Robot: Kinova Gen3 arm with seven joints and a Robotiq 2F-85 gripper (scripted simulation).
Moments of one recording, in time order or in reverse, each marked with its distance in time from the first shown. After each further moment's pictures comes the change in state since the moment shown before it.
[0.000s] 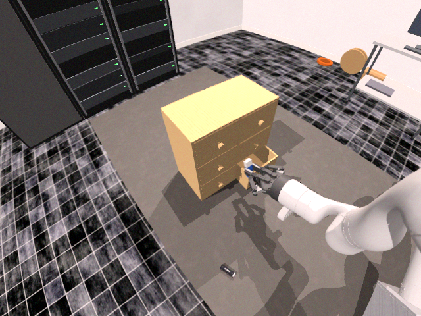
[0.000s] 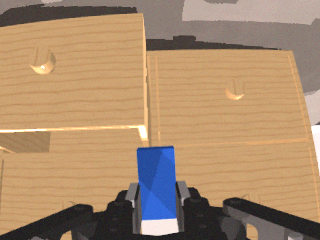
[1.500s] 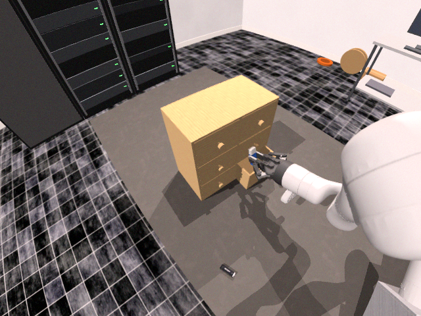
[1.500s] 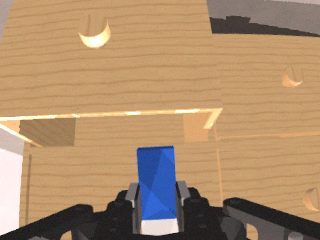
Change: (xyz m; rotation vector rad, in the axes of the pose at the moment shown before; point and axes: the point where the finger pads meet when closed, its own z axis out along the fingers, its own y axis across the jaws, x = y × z) arm -0.009 -0.046 0.028 0.001 0.002 0.000
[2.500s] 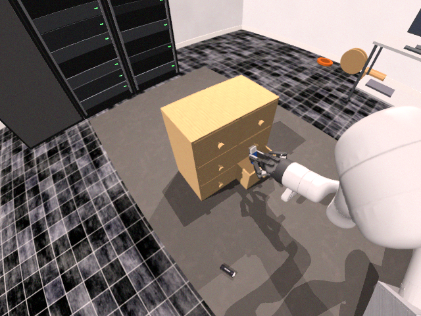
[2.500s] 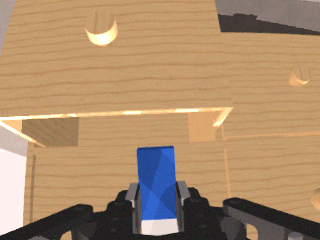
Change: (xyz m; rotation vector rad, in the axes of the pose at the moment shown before) arm 0.000 -0.005 0.003 0.002 0.001 0.002
